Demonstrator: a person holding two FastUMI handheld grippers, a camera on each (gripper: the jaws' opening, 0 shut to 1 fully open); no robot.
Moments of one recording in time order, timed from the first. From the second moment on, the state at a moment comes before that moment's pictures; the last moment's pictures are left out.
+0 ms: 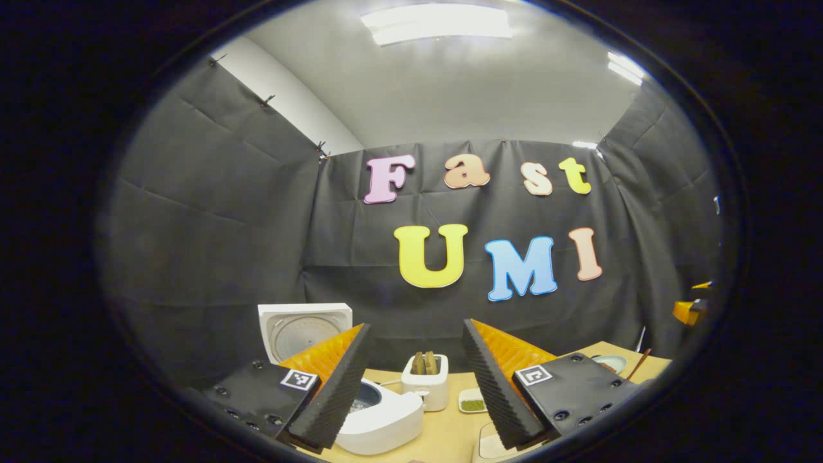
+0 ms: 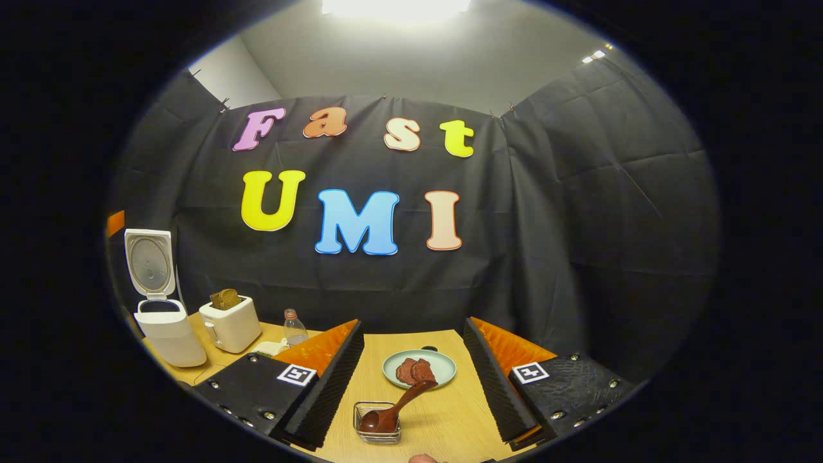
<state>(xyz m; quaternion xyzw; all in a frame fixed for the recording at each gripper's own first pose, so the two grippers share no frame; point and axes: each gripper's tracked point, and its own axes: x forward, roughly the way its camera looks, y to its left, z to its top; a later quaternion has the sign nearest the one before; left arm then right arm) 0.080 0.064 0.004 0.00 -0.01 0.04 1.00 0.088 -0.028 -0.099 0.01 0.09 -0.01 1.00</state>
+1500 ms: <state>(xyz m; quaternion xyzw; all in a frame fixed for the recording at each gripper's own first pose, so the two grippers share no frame) 0.010 0.068 0.017 0.05 0.02 0.15 0.99 0.139 0.006 -0.327 0.16 0.34 0.06 0.92</state>
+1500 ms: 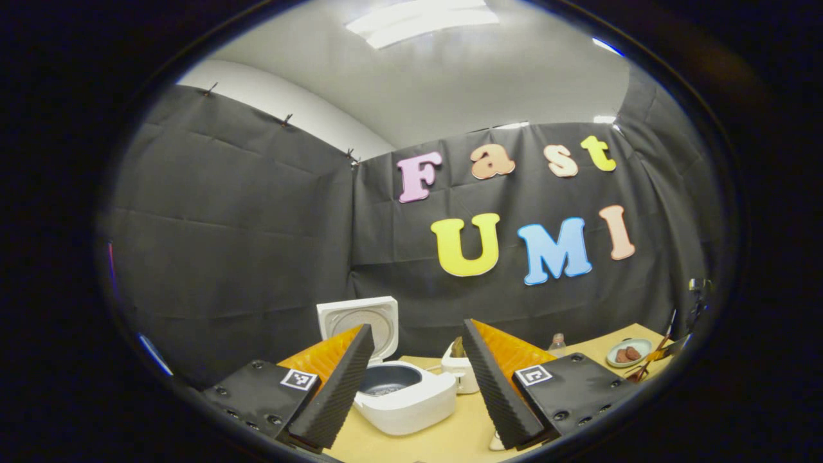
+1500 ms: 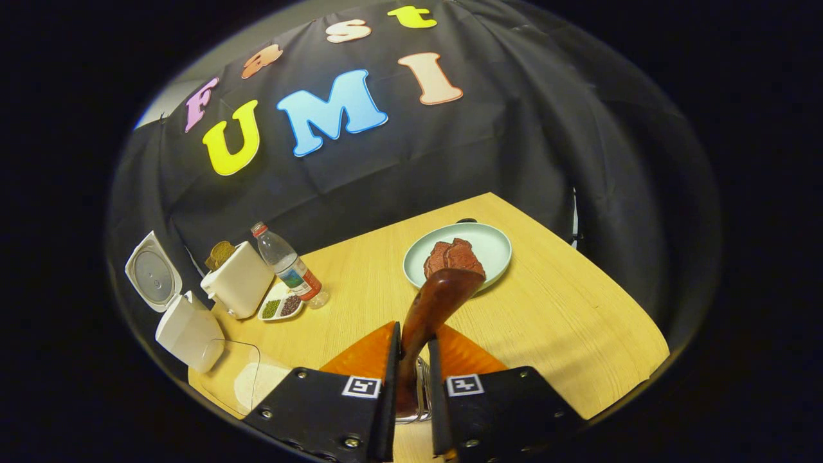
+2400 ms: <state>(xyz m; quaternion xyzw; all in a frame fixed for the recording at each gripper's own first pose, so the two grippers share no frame) 0.059 0.073 -0.010 0.01 0.02 0.07 1.00 0.115 0.028 -0.194 0.15 0.24 0.05 0.96</state>
